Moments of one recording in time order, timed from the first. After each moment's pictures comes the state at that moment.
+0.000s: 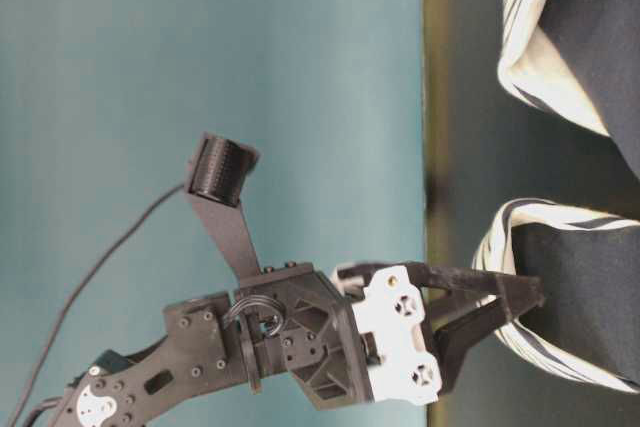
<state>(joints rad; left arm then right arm) 0.09 0.15 0.34 0.08 0.75 0.01 -0.02 -1.05 1.26 0.00 -0.19 0.00</state>
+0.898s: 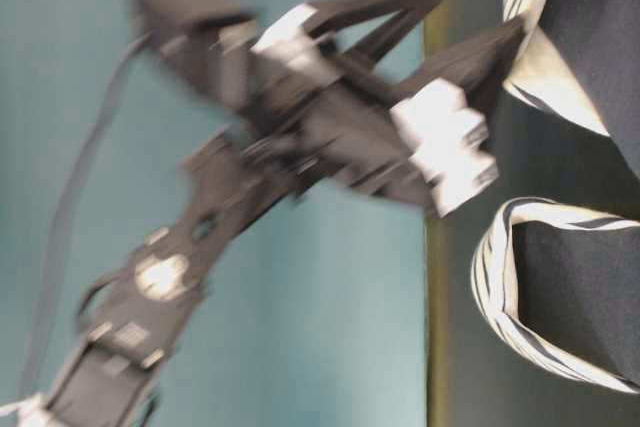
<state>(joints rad) 0.07 0.42 0.07 0.08 0.29 0.78 -0.02 -1.05 1.27 0.00 -0.19 0.00</state>
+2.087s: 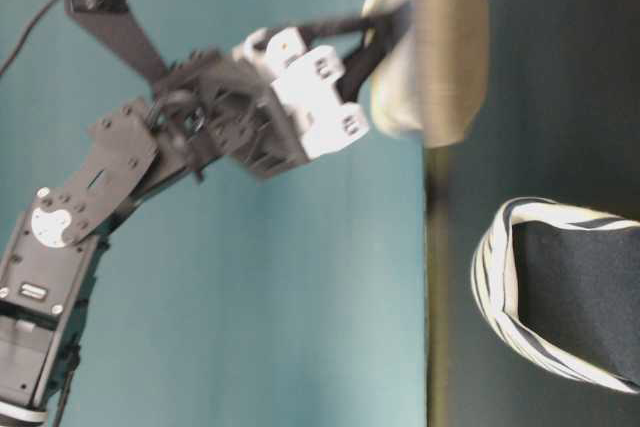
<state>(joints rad) 0.13 0.37 -0.10 0.07 0.66 0.33 -0.02 -1.05 1.27 0.00 -0.19 0.00</state>
